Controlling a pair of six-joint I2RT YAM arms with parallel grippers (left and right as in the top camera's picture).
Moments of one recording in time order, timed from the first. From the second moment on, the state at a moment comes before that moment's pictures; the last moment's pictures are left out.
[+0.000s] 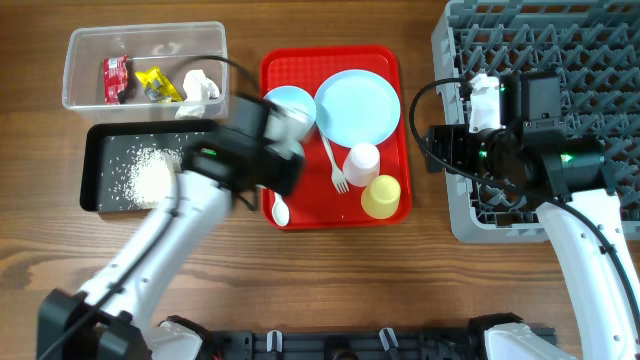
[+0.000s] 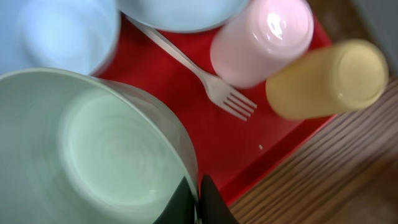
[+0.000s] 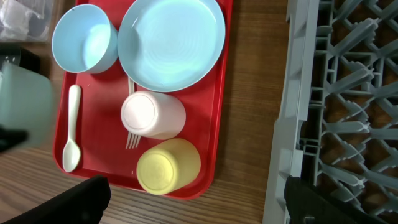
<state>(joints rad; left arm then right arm) -0.49 1.47 1.09 -0.71 0.17 0.03 0.13 1.28 1.27 -1.00 -0.20 0.09</state>
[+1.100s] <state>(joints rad) -0.73 1.61 1.09 -0.55 -0.29 -0.28 0.13 1.28 1.26 -0.98 -0.25 0.09</state>
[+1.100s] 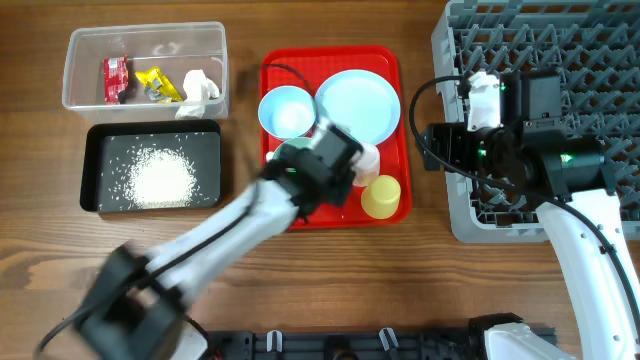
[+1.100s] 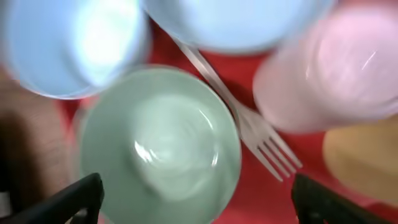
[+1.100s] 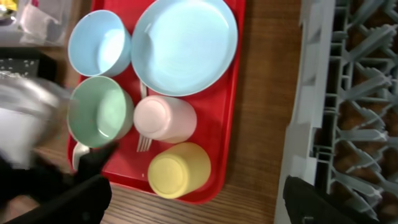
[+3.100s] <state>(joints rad) -0.08 1.34 0.77 -0.65 0.04 -0.76 0.64 1.90 1.26 -0.56 -0.13 0.56</state>
